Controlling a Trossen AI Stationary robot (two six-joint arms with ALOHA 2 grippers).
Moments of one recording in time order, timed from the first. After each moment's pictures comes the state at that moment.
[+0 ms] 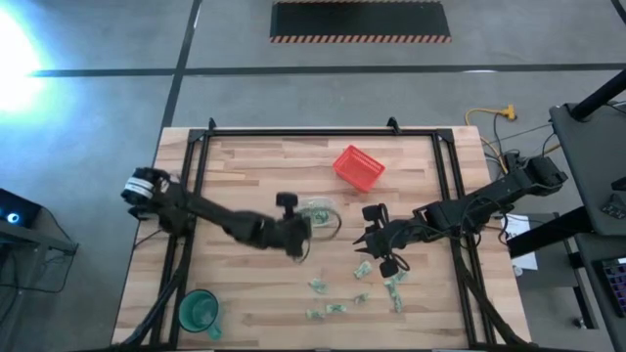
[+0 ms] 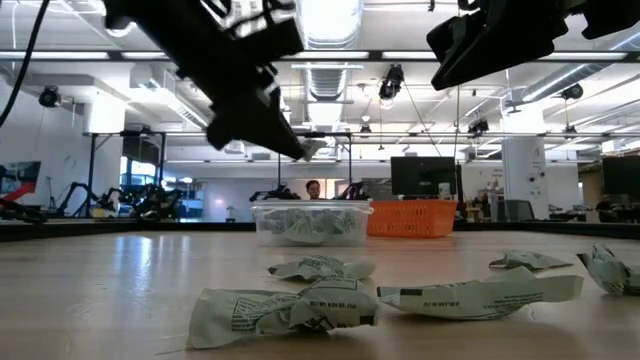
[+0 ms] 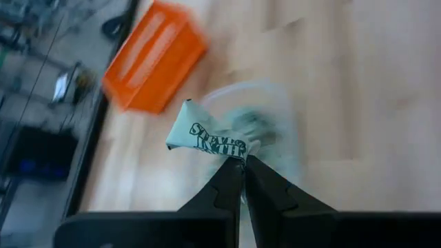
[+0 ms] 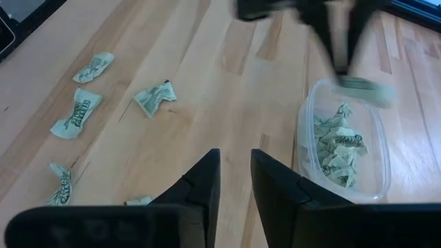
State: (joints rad) left arm -0.26 1.65 1.01 -0.19 -0.69 0.07; right arm 0.35 1.31 0.80 -0.21 0.18 -0.06
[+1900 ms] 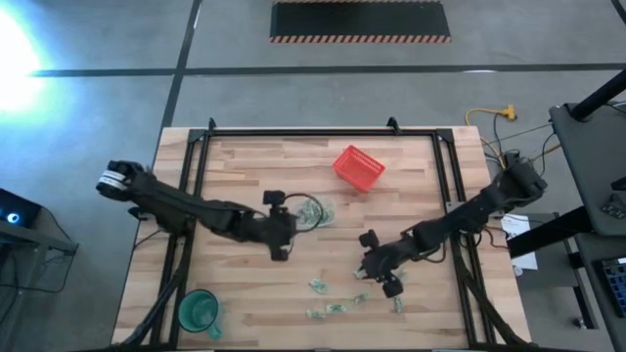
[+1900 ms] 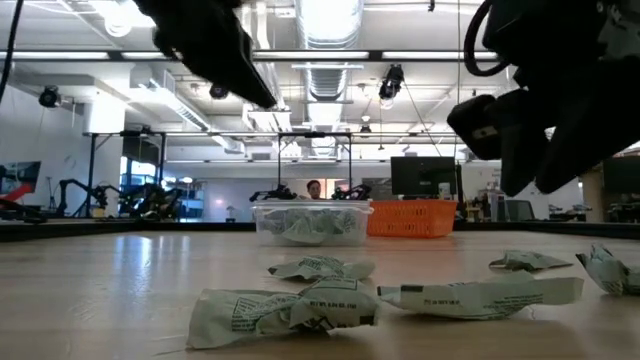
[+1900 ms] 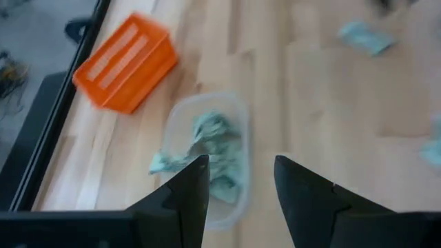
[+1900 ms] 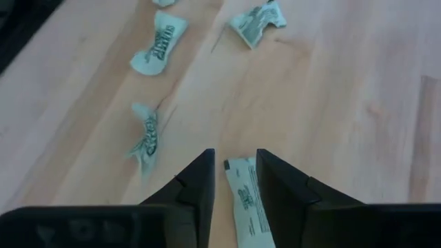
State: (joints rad) left arm -0.30 1.42 1.01 -0.37 -0.50 -0.06; right arm 0.44 1.53 0.68 -0.01 0.00 0.09
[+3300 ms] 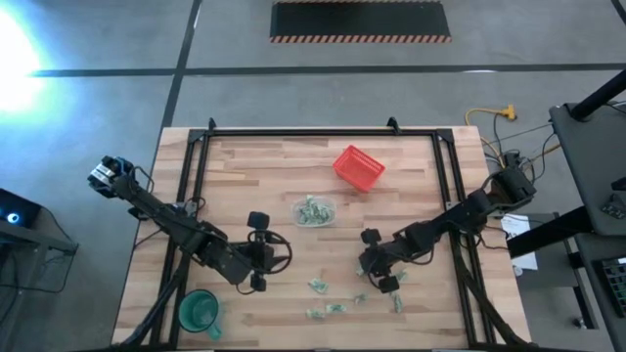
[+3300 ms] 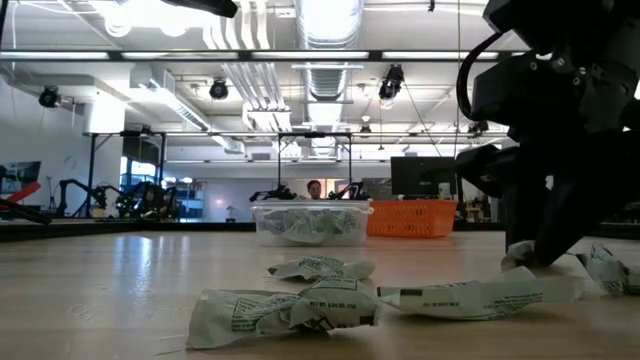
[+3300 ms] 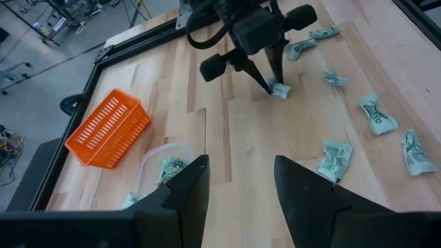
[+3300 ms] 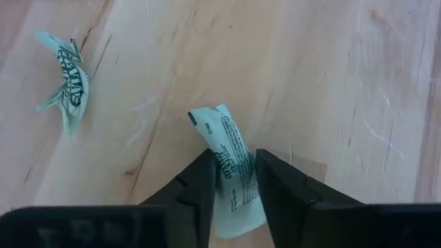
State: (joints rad) left arm -0.58 1.32 1.01 -0.35 -0.65 -0.07; right arm 0.41 1.63 0.68 -0.08 0.03 0.15
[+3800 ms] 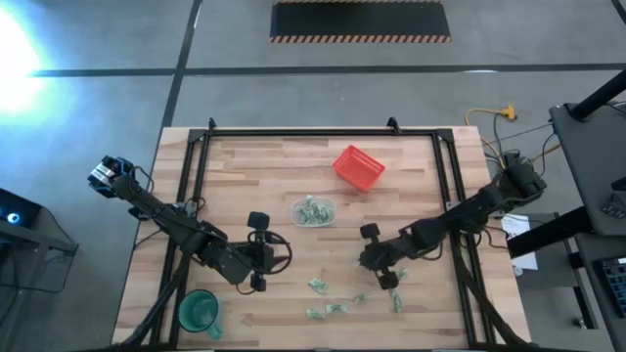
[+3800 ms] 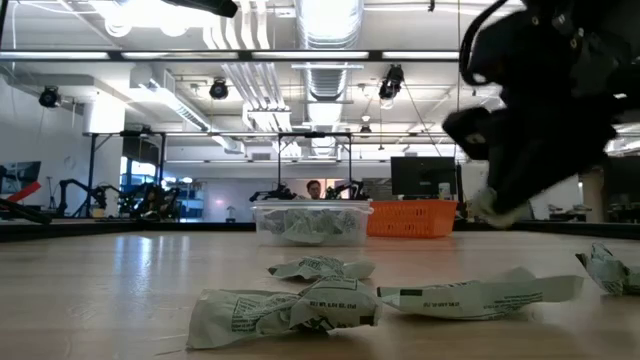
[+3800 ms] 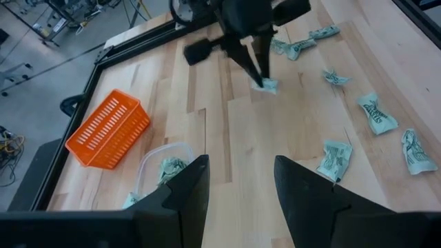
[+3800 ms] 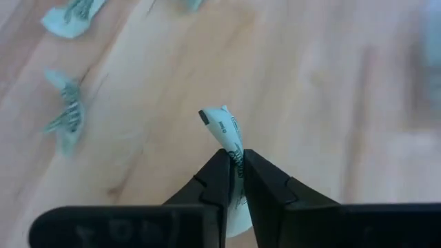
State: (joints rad) left arm -0.58 1.32 1.01 -0.35 -0.65 -0.07; right arm 0.41 1.53 0.68 -0.08 0.14 0.04
